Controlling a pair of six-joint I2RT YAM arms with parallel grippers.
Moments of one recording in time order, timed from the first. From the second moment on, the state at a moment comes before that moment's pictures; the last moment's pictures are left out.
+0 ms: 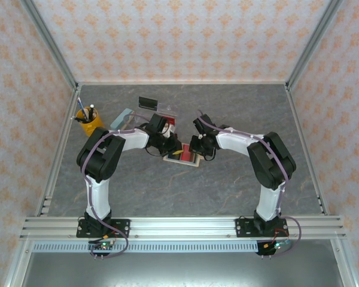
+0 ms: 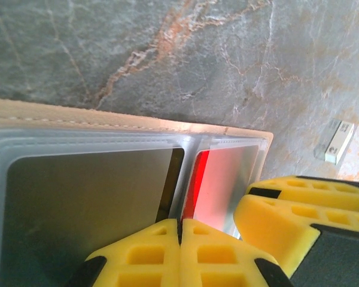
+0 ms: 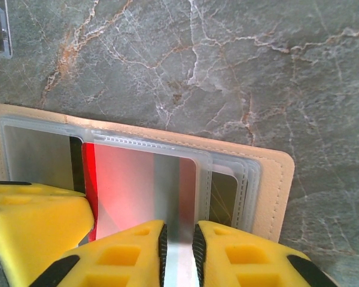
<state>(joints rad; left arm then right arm) -0.42 1.99 1.13 -0.17 0.63 -0.82 0.57 1.86 1.15 -0.44 -0.20 0.77</state>
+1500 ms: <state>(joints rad) -0.39 1.92 1.07 -0.19 0.59 -0.78 0.58 1.93 1.23 -0.46 -0.34 0.74</state>
